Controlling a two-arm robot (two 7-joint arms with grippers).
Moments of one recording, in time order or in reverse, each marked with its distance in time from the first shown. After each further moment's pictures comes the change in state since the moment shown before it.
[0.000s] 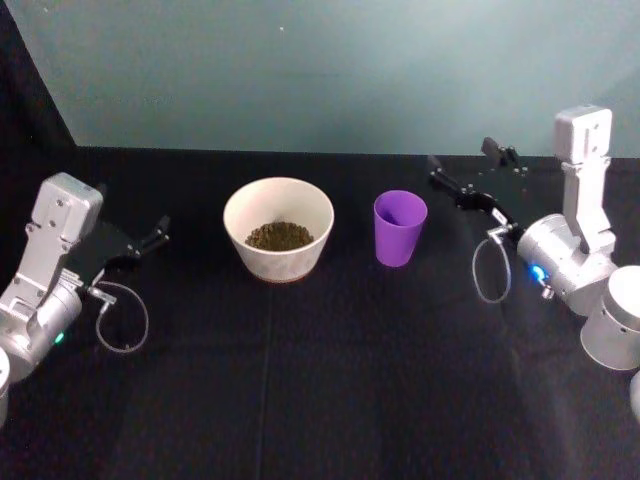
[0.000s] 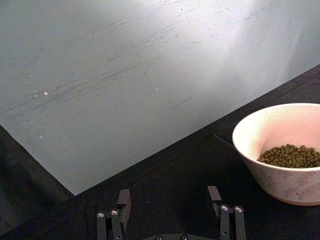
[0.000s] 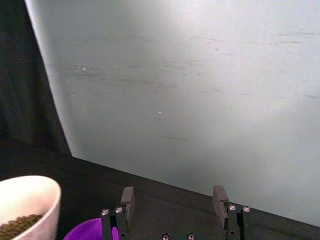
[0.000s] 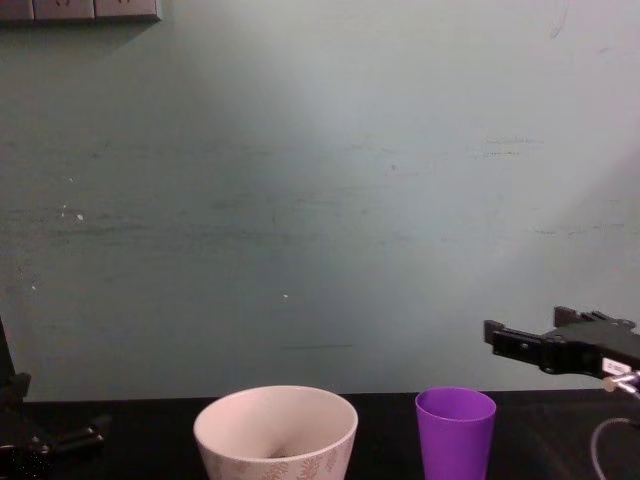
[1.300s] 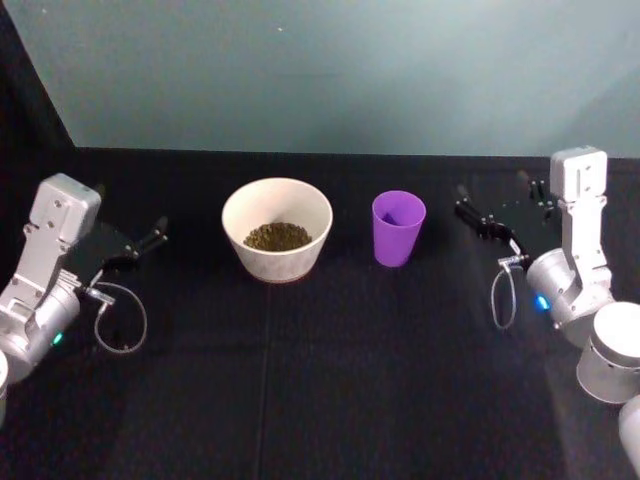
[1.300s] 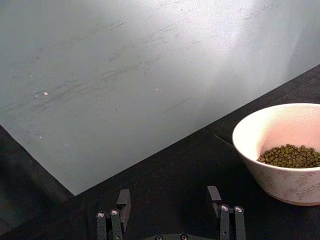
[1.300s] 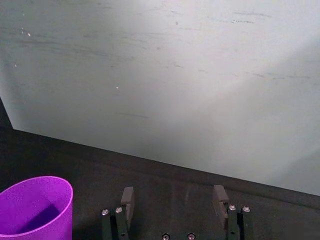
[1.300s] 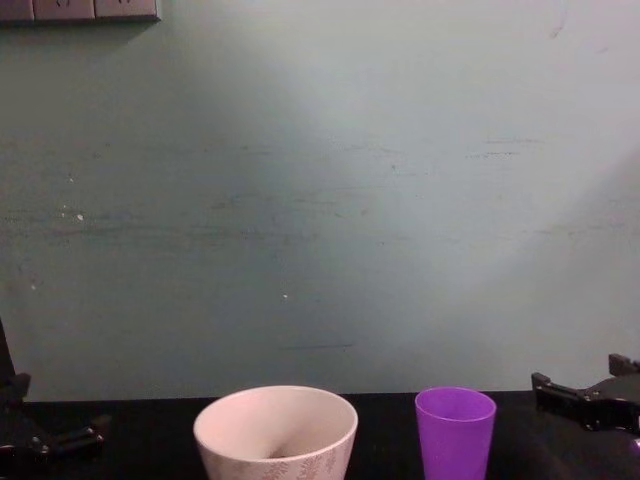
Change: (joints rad) left arm 0.000 0.000 0.000 0.000 0.000 0.000 0.000; right arm -0.052 -0.049 0.061 0.050 -0.168 -0.040 -0.158
